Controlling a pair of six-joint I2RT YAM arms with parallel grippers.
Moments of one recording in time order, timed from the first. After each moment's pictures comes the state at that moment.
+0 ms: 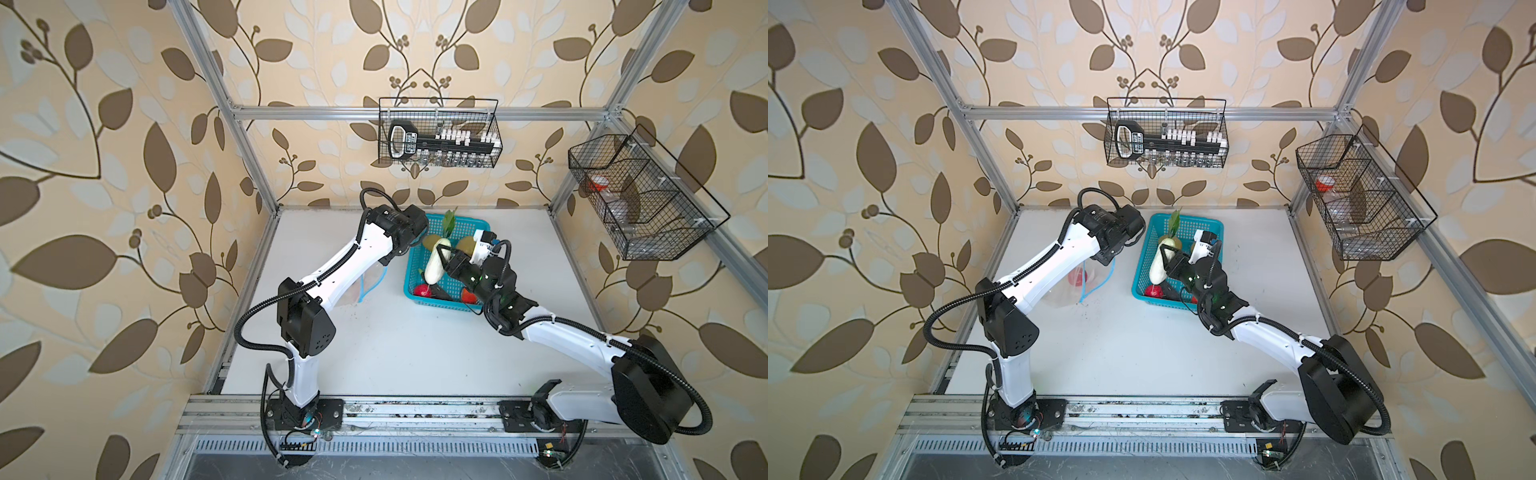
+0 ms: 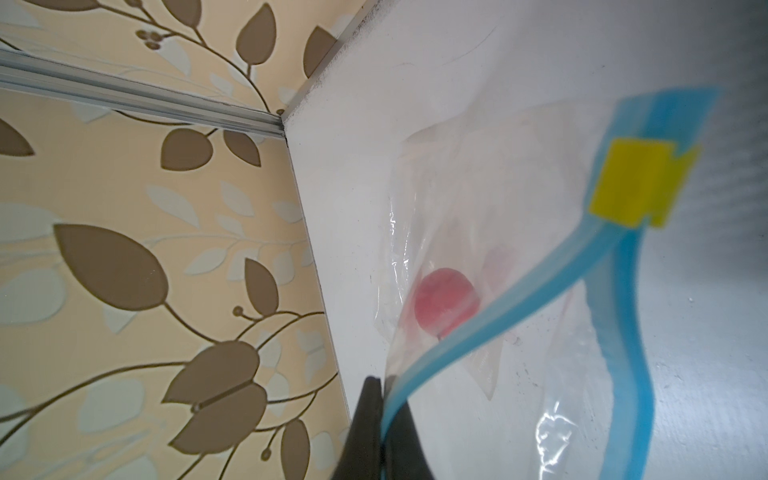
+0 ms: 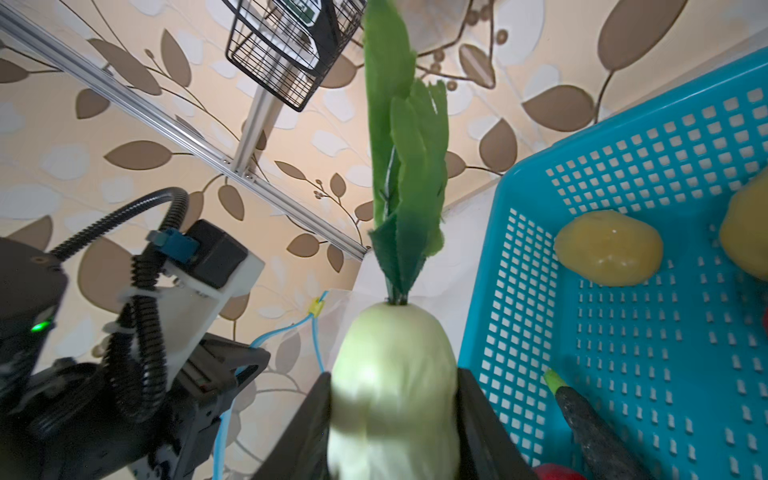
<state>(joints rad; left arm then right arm) -0.67 1.92 2.01 -1.49 -0.76 -0.18 0.58 1.31 0.68 0.57 0.11 0.87</state>
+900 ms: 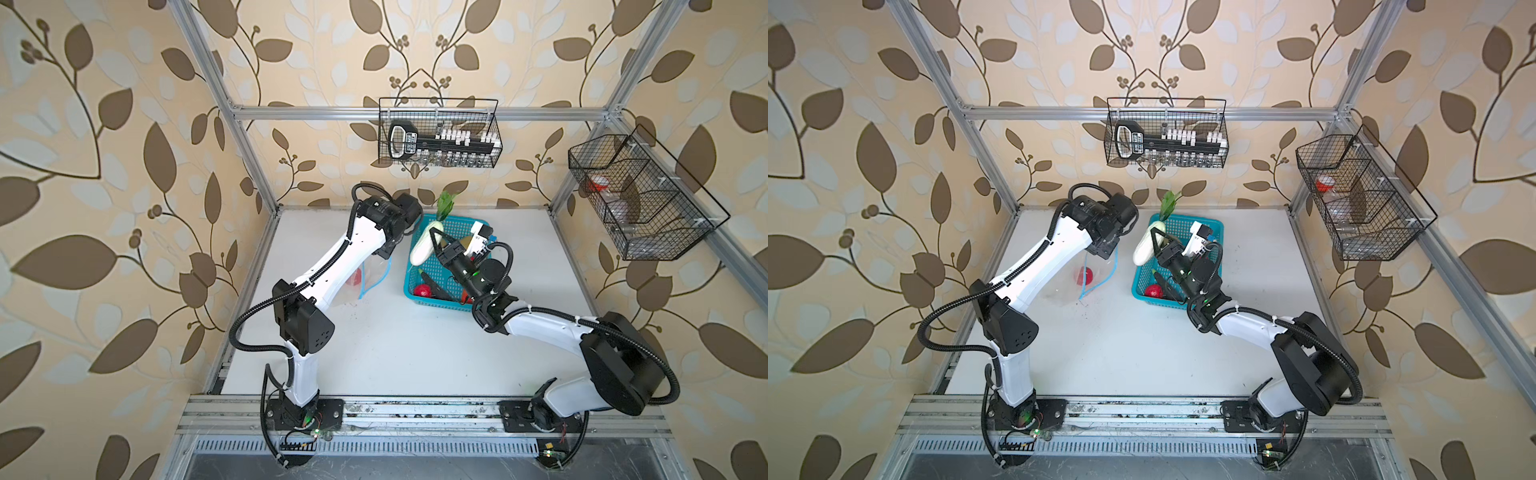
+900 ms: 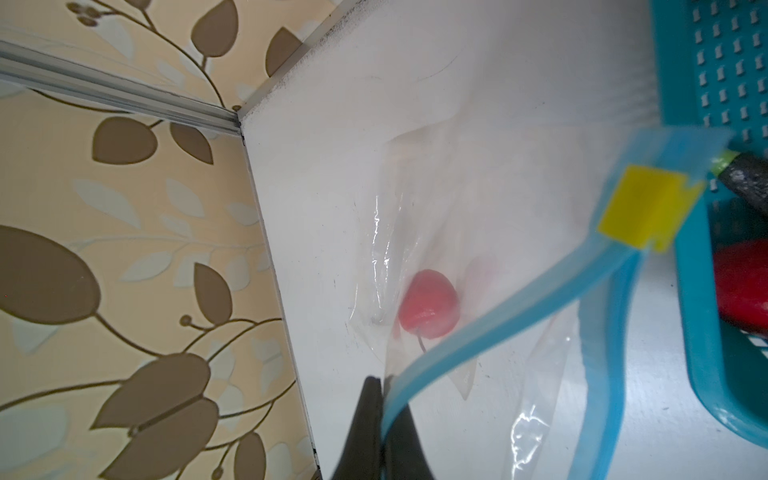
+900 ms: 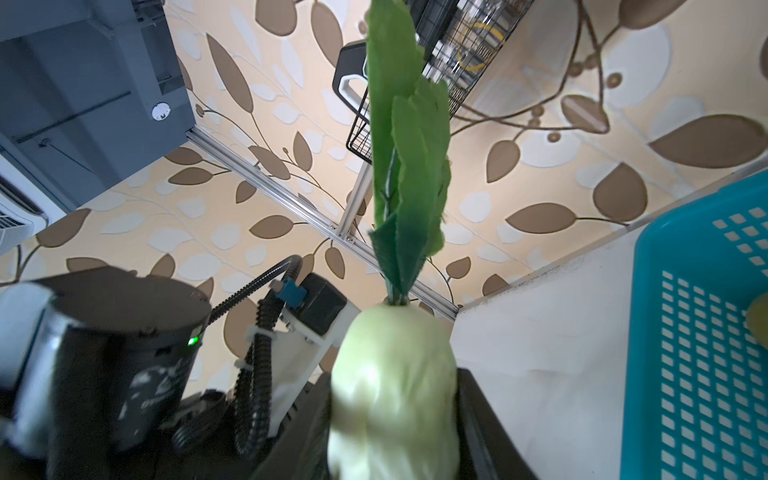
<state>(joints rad) -0.60 1.92 2.12 -1.51 -0.59 -0.18 0.65 1.50 0.73 1.00 0.16 0.97</state>
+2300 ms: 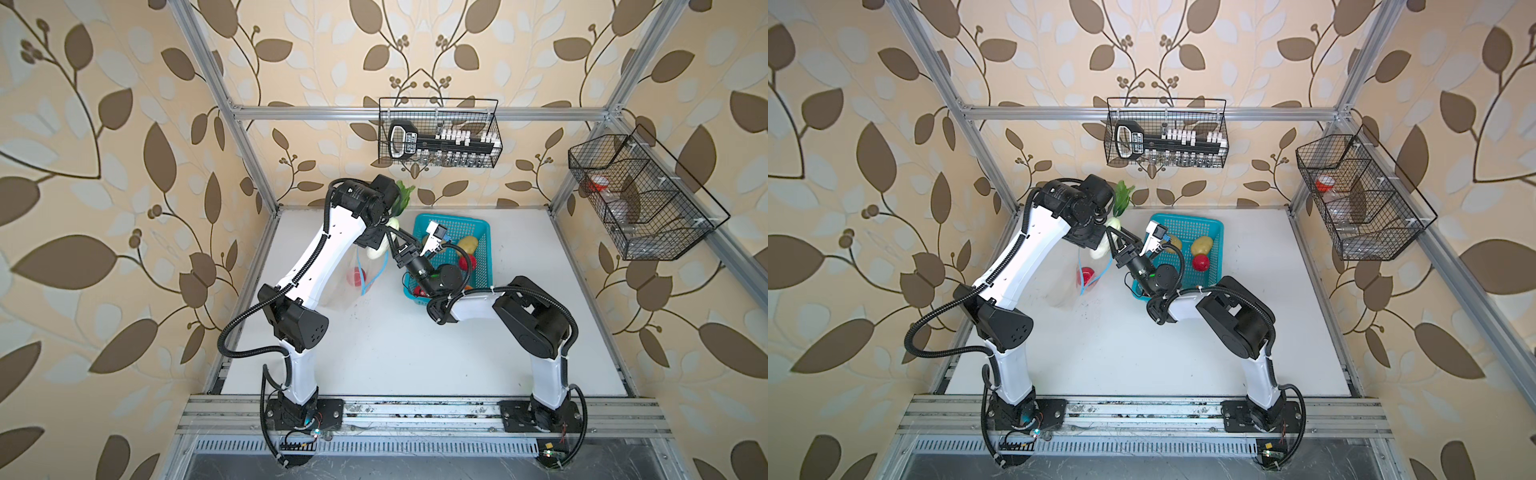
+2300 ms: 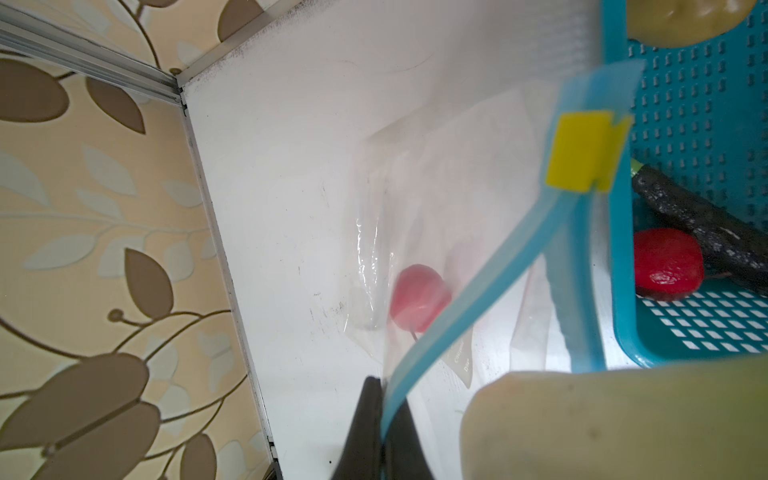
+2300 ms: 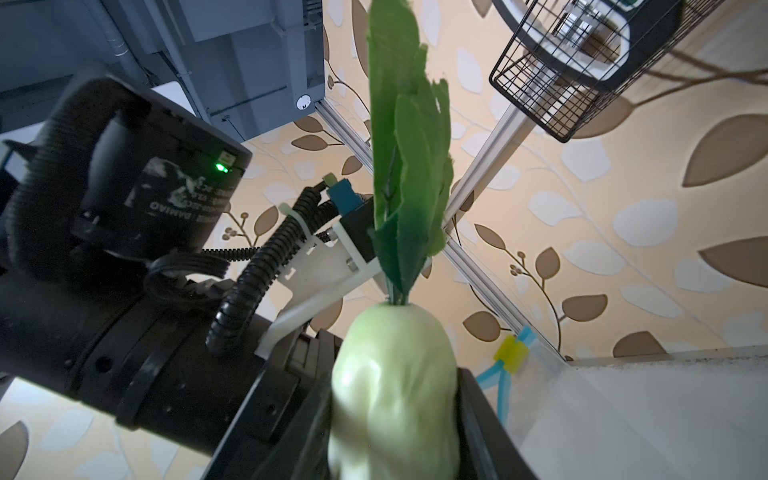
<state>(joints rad) -0.52 1.91 2.25 -1.59 -0.38 -0.16 0.79 2.01 1.05 1.51 0.09 0.82</state>
